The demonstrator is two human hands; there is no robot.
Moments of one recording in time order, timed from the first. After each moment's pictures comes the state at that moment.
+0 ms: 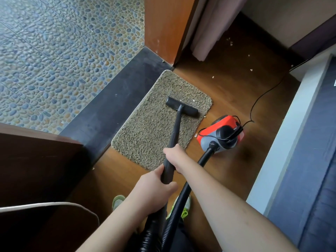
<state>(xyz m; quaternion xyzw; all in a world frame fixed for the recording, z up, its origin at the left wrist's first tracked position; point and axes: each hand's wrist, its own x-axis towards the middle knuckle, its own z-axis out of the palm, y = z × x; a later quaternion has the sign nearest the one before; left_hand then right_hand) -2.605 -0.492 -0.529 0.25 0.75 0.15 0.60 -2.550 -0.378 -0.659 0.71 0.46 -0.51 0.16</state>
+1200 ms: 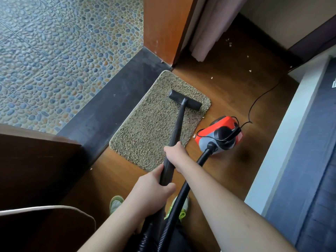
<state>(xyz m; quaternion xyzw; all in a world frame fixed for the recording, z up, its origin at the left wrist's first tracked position) -2.598 -0.488 -0.525 0.26 0.74 0.16 0.59 -2.544 -0.367 -0.653 0.71 0.49 -0.48 0.16</state>
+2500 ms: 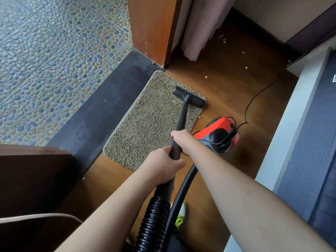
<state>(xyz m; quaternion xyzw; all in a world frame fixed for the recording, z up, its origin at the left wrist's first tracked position) -2.587 -0.371 -0.552 0.29 0.74 0.14 0.59 -2.533 -0.262 -0.661 0.72 0.42 -0.55 0.10</state>
